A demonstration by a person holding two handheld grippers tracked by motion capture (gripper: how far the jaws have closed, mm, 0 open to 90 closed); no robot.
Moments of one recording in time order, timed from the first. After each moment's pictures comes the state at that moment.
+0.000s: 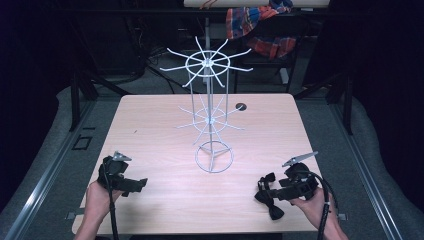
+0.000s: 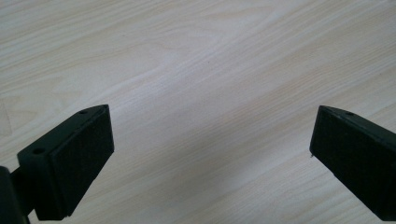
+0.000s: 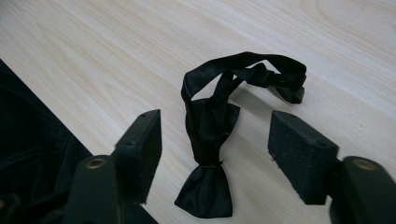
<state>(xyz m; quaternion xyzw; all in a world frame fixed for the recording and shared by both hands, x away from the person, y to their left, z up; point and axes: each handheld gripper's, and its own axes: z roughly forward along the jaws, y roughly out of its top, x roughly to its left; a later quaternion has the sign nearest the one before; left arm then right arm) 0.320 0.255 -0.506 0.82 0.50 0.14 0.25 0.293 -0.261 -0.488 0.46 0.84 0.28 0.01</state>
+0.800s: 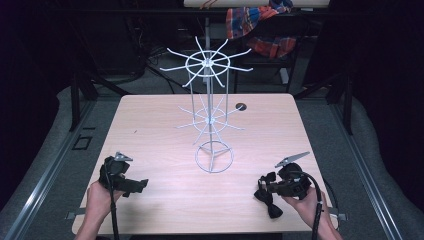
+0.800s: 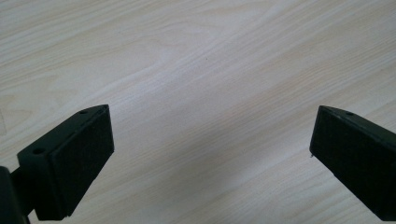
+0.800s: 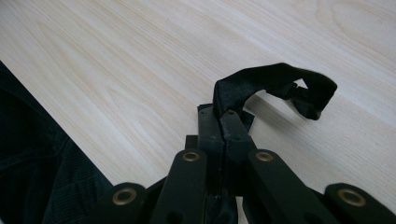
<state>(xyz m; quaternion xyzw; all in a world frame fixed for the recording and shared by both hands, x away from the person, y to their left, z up) 0.321 0.253 -0.508 0.82 0.50 0.14 0.24 0.295 -0.246 -0.491 0.45 0.85 0.27 0.02</state>
